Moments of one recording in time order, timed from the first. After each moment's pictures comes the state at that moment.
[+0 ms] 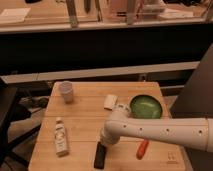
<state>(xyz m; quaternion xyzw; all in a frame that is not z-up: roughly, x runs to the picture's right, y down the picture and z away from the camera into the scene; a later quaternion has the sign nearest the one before) 0.009 0.278 0.746 -0.23 -0.26 -0.48 0.81</state>
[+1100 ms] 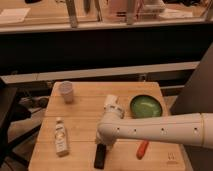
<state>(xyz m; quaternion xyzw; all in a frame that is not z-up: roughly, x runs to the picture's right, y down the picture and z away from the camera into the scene) -0.003 0.278 0.732 -0.24 -0.24 -0.50 0.80</state>
